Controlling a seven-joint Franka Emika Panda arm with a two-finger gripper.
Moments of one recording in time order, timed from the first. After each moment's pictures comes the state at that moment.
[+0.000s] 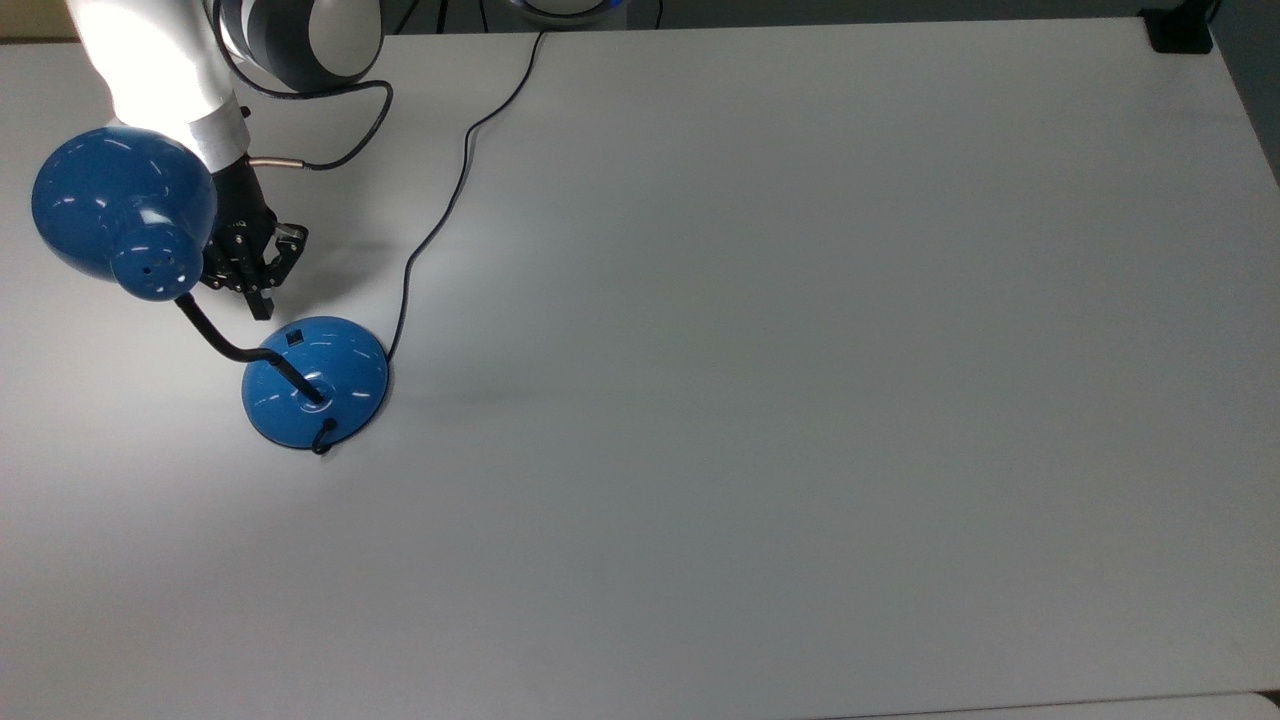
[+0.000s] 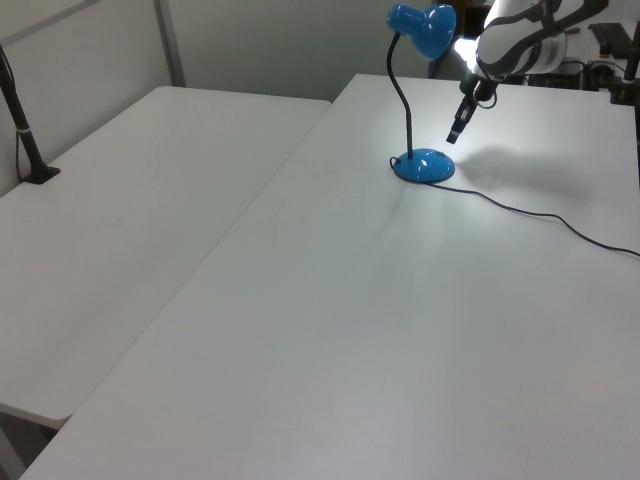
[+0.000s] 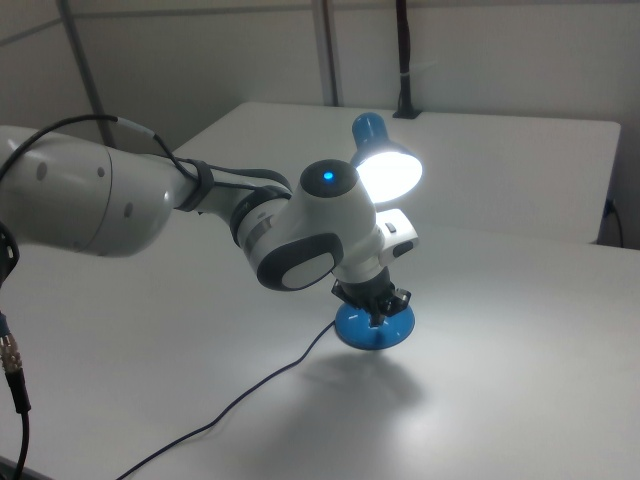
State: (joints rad) arm -0.27 0.34 -0.12 -1.90 0.35 2.53 -0.72
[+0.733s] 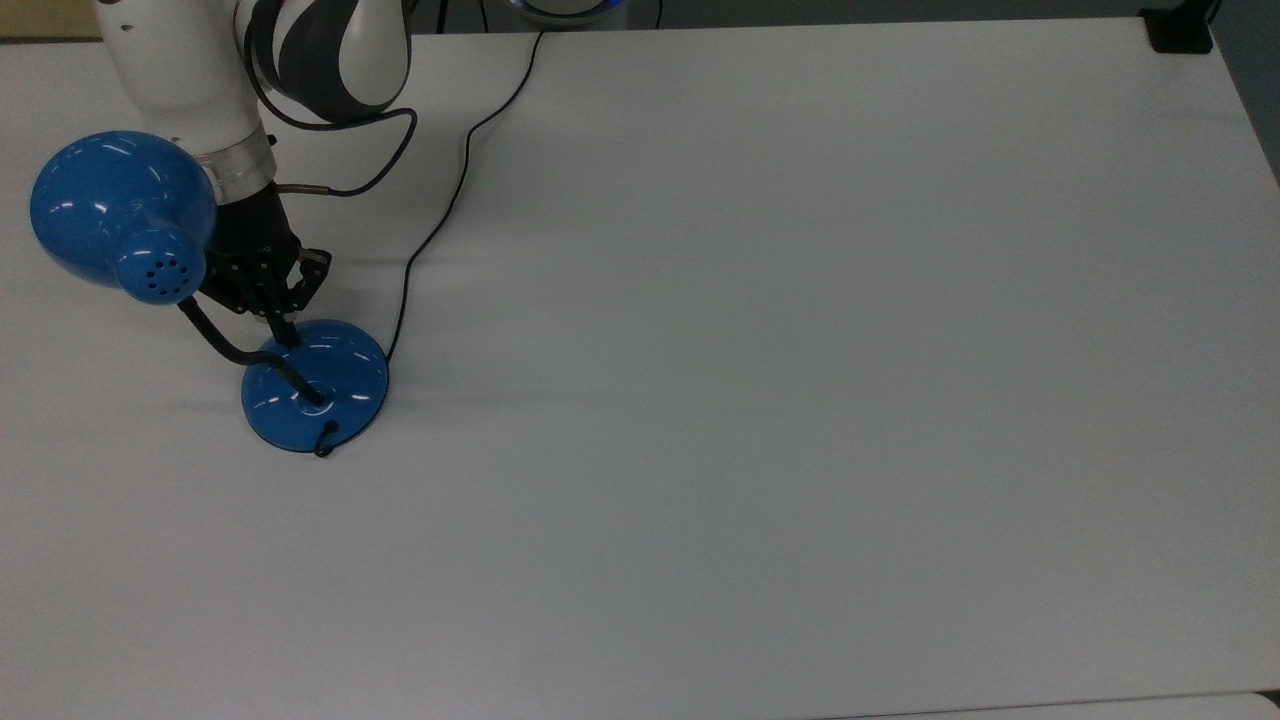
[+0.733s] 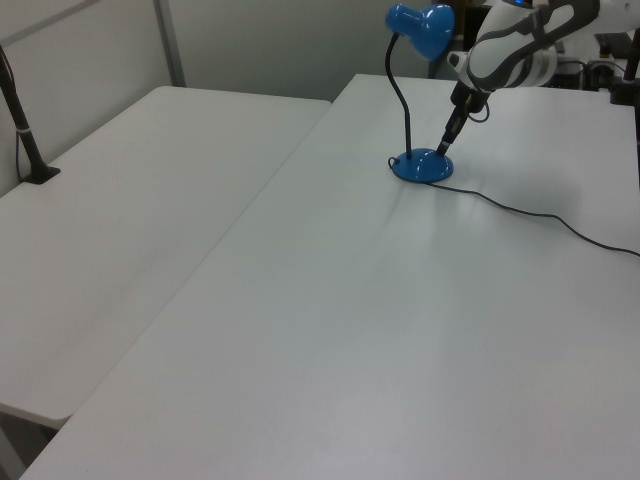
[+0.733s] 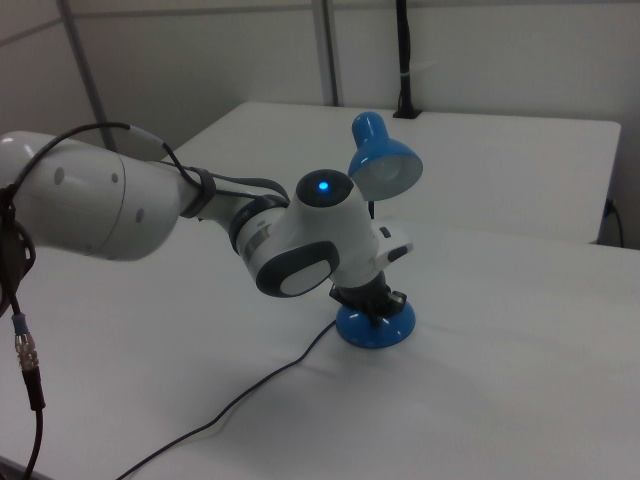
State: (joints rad) arm -0.27 0.38 -0.09 -1.90 0.36 2.59 -0.72
